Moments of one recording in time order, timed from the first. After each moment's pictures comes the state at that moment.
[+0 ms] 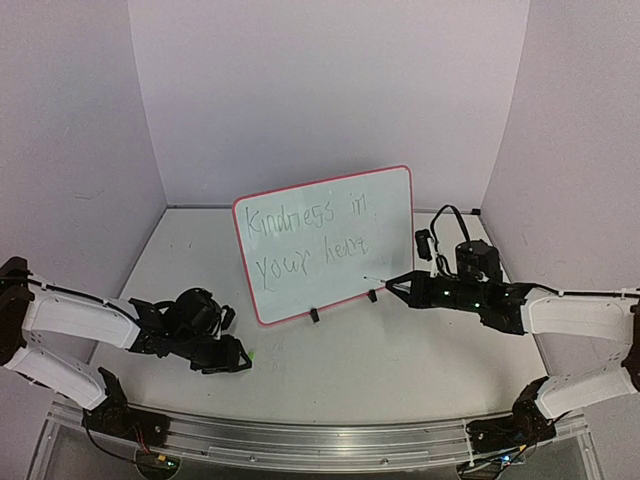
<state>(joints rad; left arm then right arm) -0.89 1.31 0.47 -0.15 0.16 -0.86 0.64 1.23 0.59 0.23 -0.26 0.53</state>
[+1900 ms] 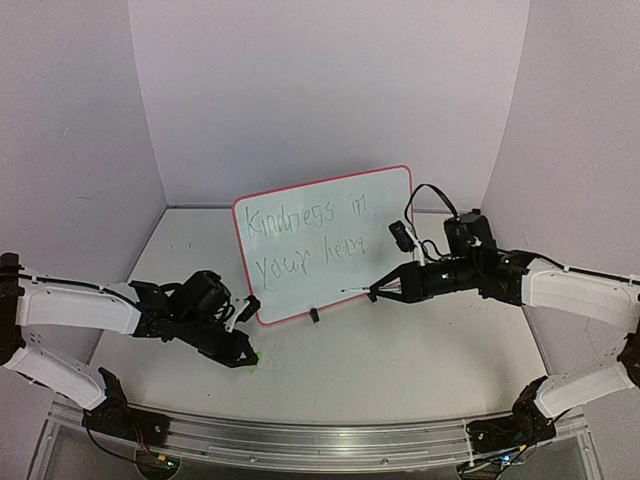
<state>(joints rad) -0.91 1.31 0.63 -0.31 0.26 -0.53 0.65 1.28 0.81 -0.09 -0.58 0.44</state>
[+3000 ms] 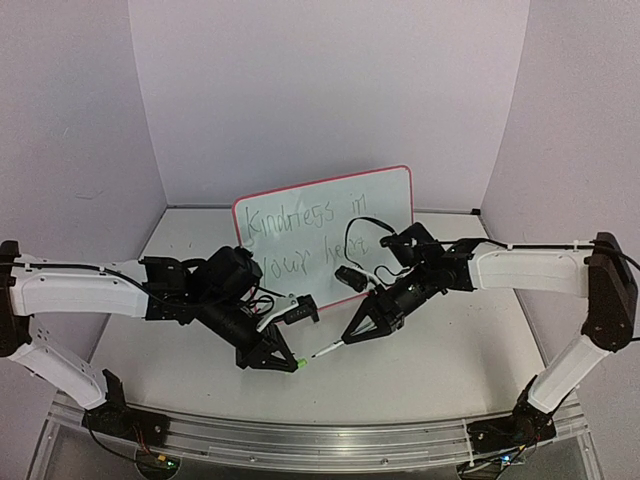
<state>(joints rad) -1.09 1.38 0.94 -0.44 0.52 -0.07 0.77 1.60 1.06 -0.43 -1.08 0.36</state>
